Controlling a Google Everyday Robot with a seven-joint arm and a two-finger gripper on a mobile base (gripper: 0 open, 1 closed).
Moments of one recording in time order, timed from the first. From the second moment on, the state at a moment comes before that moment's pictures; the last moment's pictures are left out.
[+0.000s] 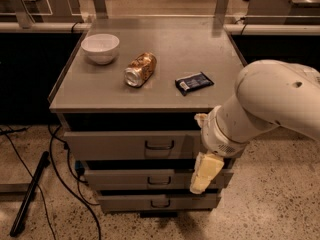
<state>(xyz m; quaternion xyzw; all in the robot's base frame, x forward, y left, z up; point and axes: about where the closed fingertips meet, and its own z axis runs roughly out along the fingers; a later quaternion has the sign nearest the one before) 0.442 -0.101 0.779 -0.64 0.74 0.06 0.20</state>
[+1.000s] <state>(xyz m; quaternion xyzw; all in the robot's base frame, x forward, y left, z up) 0.474 -0.095 0.715 -0.63 0.75 0.07 0.19</state>
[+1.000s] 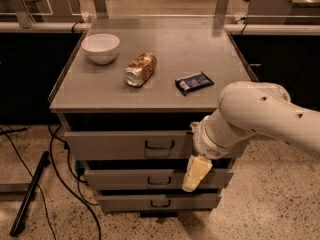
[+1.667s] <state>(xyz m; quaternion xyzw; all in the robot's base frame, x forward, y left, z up) 0.497 -0.122 0.680 -0.61 0.77 0.02 0.21</state>
